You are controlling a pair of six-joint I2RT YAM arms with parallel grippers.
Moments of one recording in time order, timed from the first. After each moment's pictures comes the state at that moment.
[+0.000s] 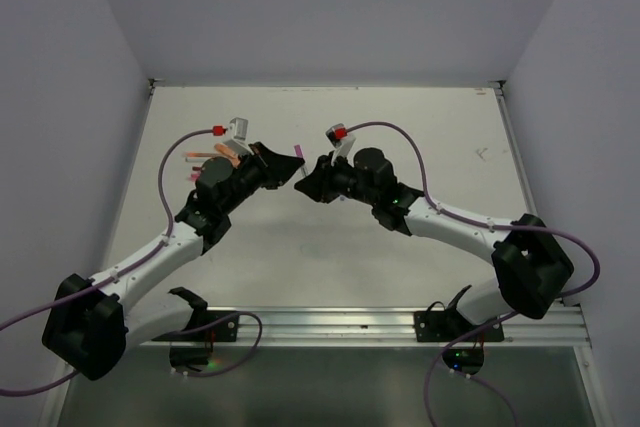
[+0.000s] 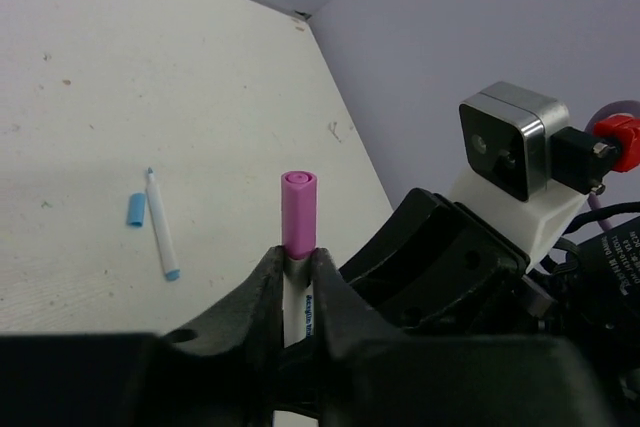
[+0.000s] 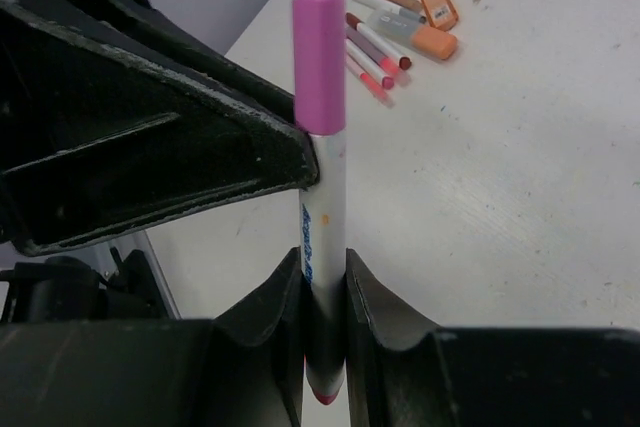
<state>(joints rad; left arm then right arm) -0.51 1.10 0.62 0.42 0.19 -0.83 0.78 1.47 0.89 0.33 -0.23 0.51</state>
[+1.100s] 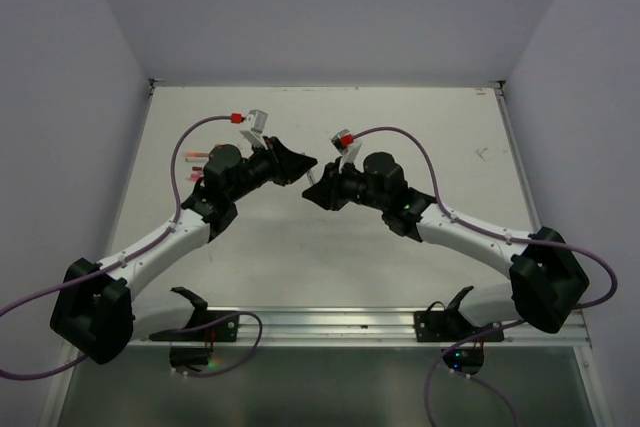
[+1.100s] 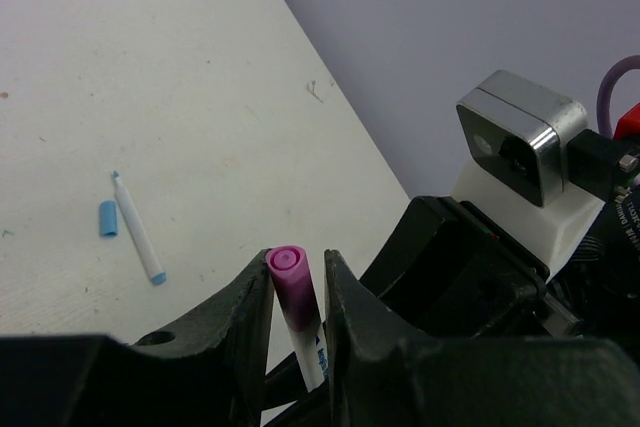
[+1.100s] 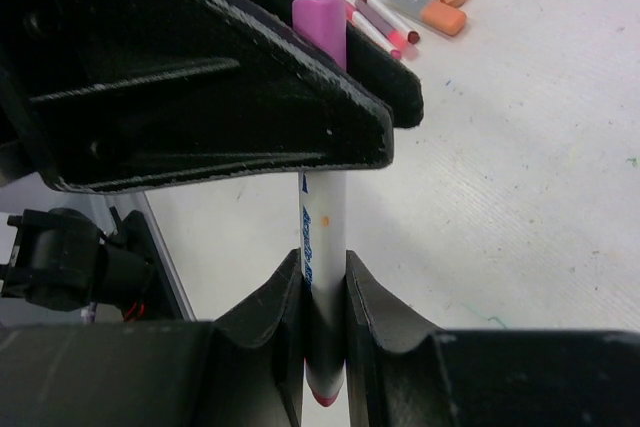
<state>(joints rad) -0.51 1.19 0.72 0.39 0.34 -0.70 0.78 1.37 0.84 0.26 -0.29 0.44</state>
